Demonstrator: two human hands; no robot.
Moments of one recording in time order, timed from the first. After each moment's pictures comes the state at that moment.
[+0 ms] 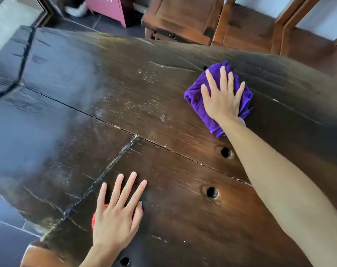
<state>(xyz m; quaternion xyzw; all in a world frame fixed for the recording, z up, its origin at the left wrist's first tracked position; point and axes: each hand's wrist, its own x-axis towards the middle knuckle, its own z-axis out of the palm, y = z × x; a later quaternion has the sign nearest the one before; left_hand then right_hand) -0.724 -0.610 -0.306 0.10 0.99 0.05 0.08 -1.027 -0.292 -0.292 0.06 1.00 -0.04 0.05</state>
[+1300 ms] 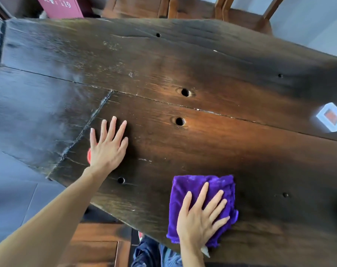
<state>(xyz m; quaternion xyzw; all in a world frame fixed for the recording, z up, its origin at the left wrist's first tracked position) -0.725 -0.609 -0.287 0.10 0.98 0.11 0.16 -0.488 -0.419 -0.275 0.47 0.87 -0.11 0.12</state>
